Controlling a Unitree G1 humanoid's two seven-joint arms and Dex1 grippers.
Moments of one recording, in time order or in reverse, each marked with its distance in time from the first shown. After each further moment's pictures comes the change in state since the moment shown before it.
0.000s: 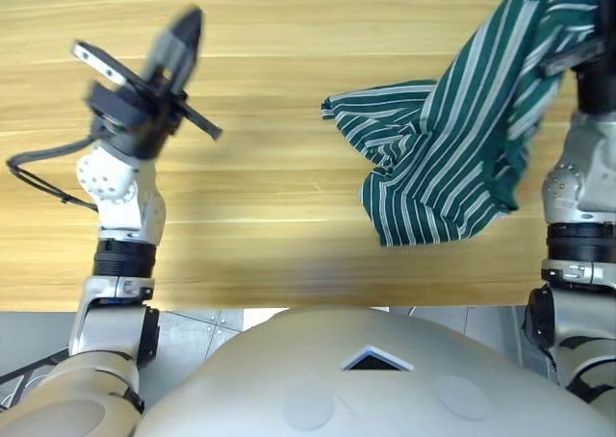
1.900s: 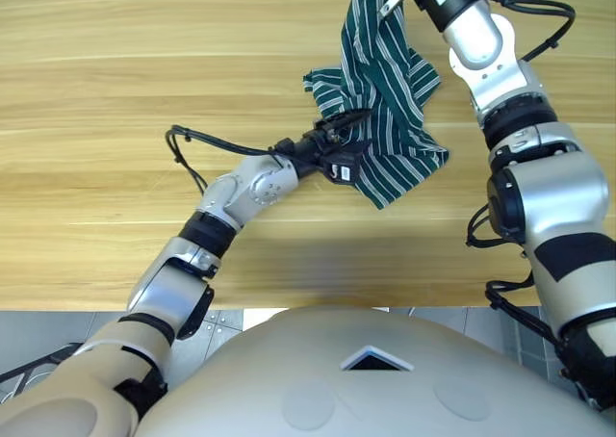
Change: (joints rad) left arm -0.289 -0.283 -0.430 0.218 1.079 0.313 0.525; right arm -0.709 0.267 0.265 0.906 -0.631 -0.068 -0.388
